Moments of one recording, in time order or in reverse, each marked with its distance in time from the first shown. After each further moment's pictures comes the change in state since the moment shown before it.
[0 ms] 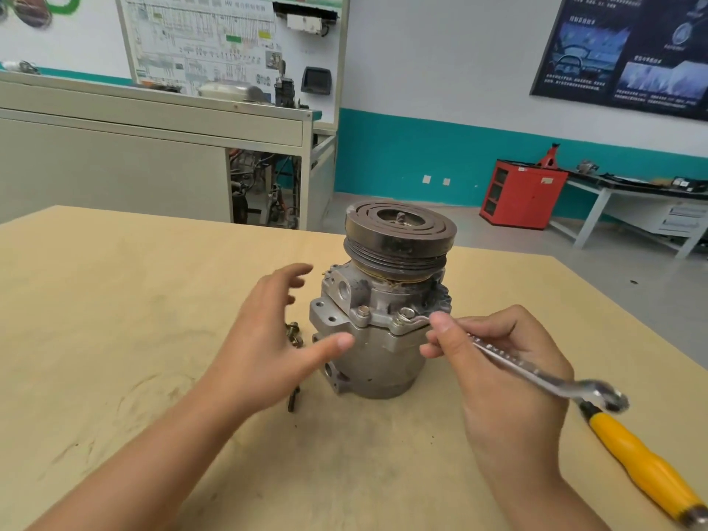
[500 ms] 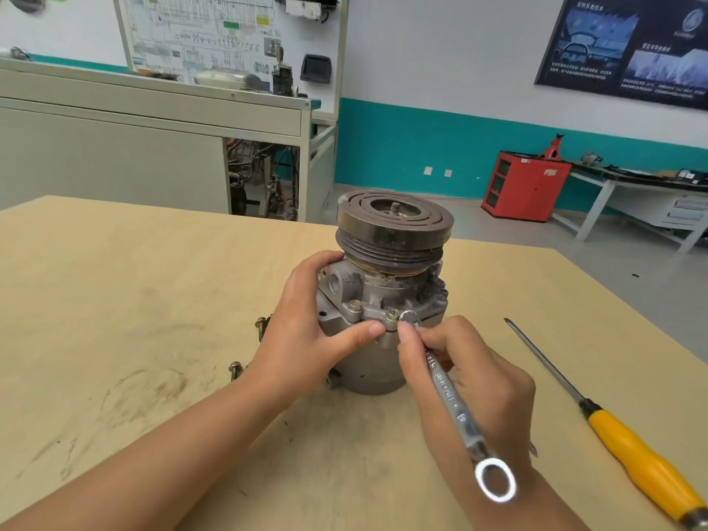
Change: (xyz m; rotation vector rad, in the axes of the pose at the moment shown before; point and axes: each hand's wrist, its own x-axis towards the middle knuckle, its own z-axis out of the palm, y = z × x) left_hand 0.014 0.007 0.040 -0.225 0.032 0.101; right_hand -0.006 0.009 0.000 -0.578 -0.107 -0.571
